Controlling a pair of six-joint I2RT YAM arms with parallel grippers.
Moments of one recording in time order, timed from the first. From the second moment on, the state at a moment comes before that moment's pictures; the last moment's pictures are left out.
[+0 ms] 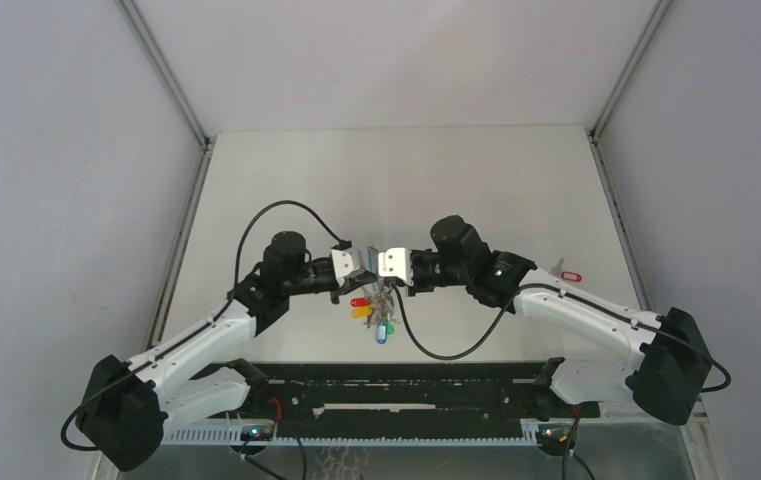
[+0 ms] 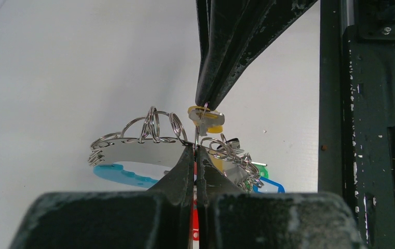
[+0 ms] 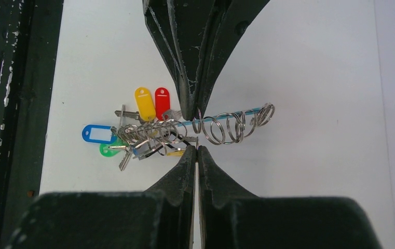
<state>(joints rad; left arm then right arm) -0.60 1.01 0.56 0.09 0.68 0.39 0.88 1.23 0.91 -0.25 -0.42 -0.72</state>
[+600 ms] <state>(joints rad) -0.60 1.01 0.56 0.09 0.69 0.39 0.88 1.25 0.93 -0.23 -0.41 -0.72</state>
